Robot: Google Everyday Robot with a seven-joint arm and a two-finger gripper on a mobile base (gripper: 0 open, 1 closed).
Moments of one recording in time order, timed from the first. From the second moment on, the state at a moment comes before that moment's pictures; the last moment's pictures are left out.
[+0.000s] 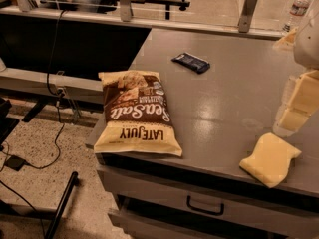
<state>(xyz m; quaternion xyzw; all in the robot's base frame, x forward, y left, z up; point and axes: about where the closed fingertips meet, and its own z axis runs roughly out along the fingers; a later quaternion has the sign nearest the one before) 0.438 -0.216 0.977 -0.60 0.78 -0.04 0.16</state>
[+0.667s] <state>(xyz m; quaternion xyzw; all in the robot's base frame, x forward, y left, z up) 0.484 -0.222 0.979 -0.60 0.78 -0.04 0.18</state>
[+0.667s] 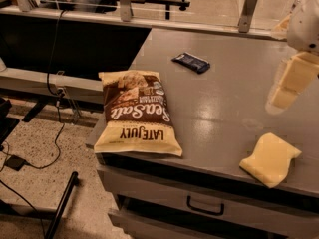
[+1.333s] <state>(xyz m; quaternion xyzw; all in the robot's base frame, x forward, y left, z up) 0.640 -0.189 0.979 -0.57 0.78 -0.01 0.26</state>
